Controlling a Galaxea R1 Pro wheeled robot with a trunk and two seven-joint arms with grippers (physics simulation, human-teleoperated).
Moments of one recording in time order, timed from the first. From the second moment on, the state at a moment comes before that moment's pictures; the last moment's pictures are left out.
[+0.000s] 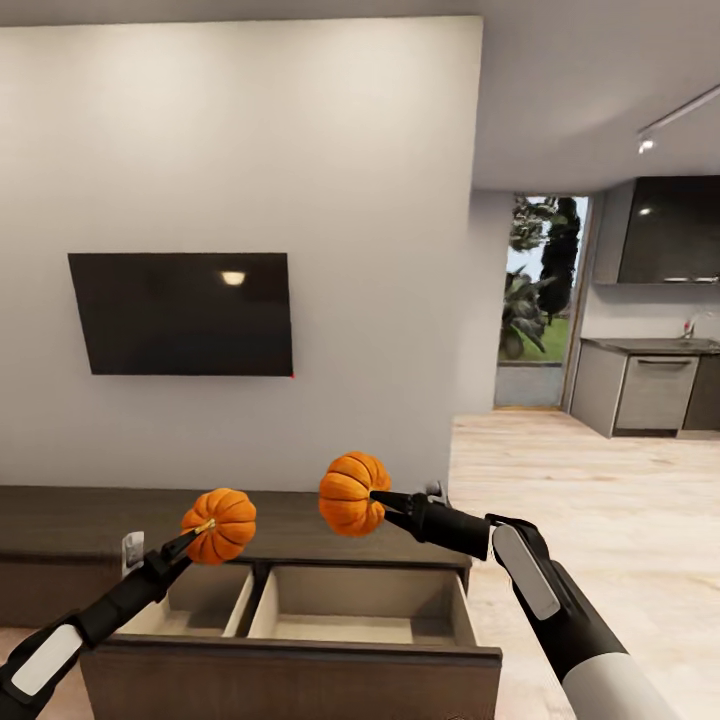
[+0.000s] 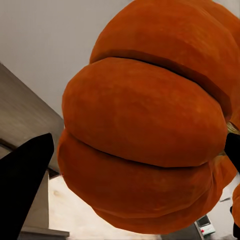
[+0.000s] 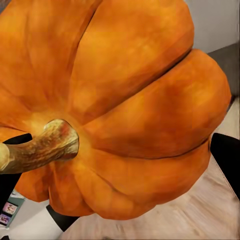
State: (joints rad) left arm -0.47 0.40 -0.10 -0.49 1.15 0.44 -0.90; right arm -0.53 -0.06 0.14 -1.07 -0.88 0.90 0.64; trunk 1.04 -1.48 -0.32
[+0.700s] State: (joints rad) left arm -0.47 0.40 -0.09 -0.50 1.15 0.44 -0.90; right arm -0.53 -0.05 0.14 -1.07 -0.89 0.90 0.64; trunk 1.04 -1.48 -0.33
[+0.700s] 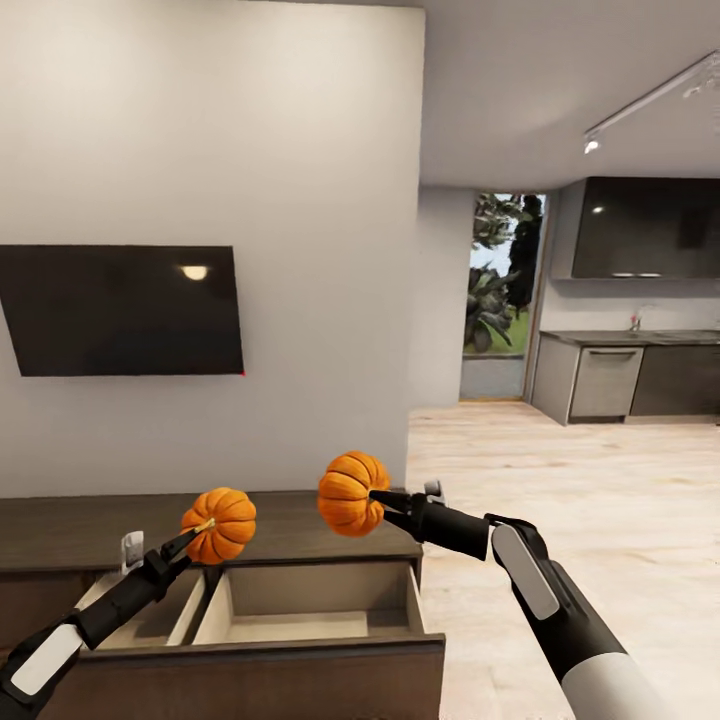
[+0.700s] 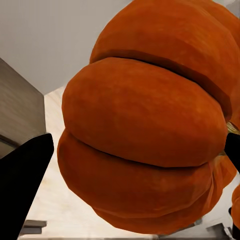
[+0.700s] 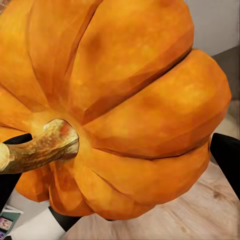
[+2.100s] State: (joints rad) left arm -0.47 0.36 -0.11 -0.76 1.16 0.54 -0.26; right arm -0.53 -0.05 0.16 -1.07 -0.86 0.91 0.45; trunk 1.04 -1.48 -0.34
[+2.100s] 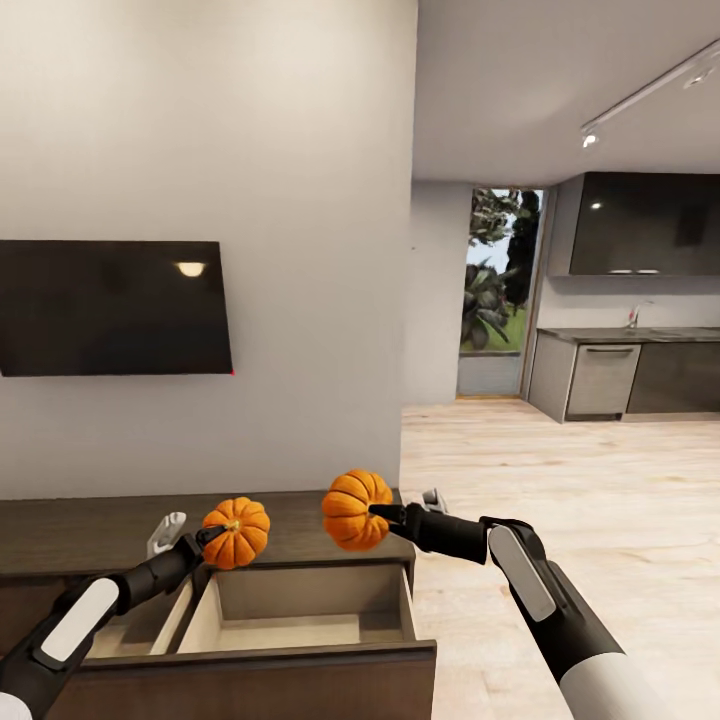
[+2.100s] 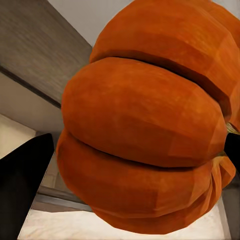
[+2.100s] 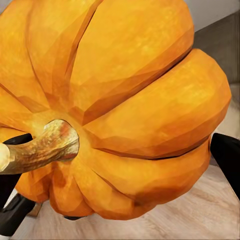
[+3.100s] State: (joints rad) left arm -0.47 0.34 -0.12 -0.76 1.15 0.54 -0.25; right arm -0.53 -0.05 0.16 -1.09 -0.85 0.90 0.41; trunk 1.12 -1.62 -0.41
